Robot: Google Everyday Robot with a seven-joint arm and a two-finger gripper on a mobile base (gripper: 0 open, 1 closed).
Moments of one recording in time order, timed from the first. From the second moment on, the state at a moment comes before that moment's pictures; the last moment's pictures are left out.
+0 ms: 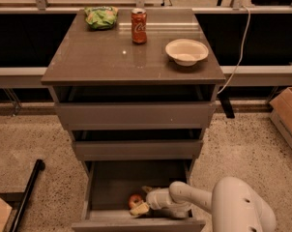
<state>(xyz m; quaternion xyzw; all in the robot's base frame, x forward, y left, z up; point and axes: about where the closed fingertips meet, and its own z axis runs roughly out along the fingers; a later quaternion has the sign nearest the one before) 0.552 0.026 0.138 -0.43 0.79 0.33 0.30</state>
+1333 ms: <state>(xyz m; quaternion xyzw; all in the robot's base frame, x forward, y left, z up) 0.540 0.018 0.228 -0.48 0.74 0.37 0.29</state>
